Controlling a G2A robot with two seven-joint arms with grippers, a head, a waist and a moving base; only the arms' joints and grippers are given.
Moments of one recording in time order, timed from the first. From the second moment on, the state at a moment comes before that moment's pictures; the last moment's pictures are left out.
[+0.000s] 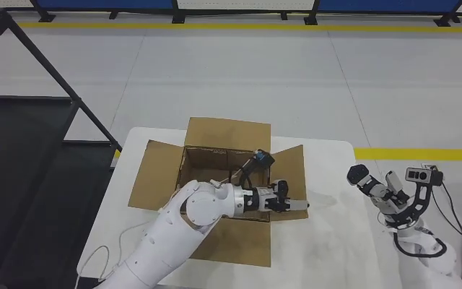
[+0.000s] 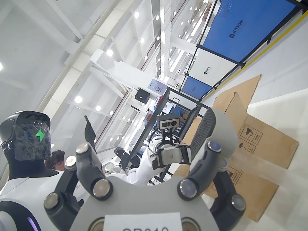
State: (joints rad) left arm 0.63 -1.35 -0.81 -1.35 0.12 -0.40 -0.73; right arm -1.17 -1.16 1.73 -1.39 0.69 -0.64 0.96
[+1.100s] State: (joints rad) left arm 1.62 -1.16 -2.05 -1.79 -0.14 -0.61 -0.67; right arm -0.59 -1.31 0.82 -1.35 -0.39 -0.13 0.60
